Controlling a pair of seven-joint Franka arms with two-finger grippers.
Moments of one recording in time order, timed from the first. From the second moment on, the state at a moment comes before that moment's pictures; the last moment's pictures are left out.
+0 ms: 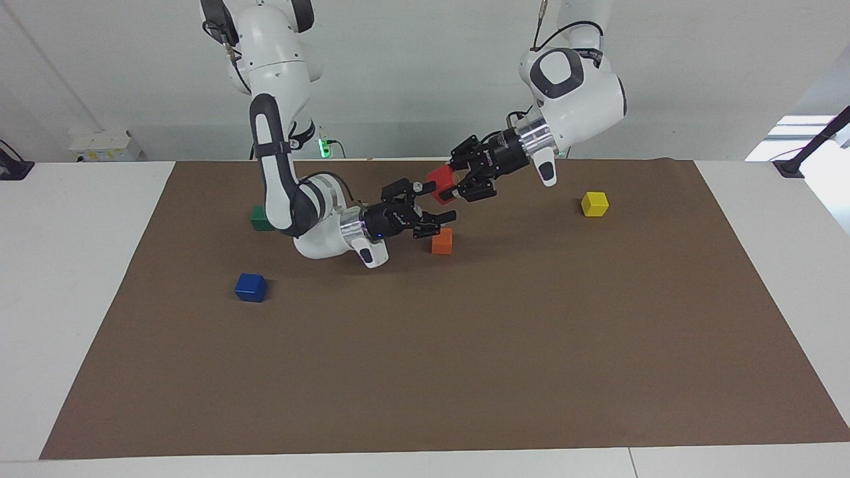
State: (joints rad) left arm -0.34 -0.09 -0.13 -2.09 -1.21 2.22 -1.41; right arm 0.32 0.42 0.00 -2.03 2.17 1.42 -0.96
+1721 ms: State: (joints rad) left arm -0.34 -0.01 -0.13 -2.03 -1.27 2.33 -1.32; right arm 0.32 0.42 0.00 -2.02 2.17 1.50 -0.98
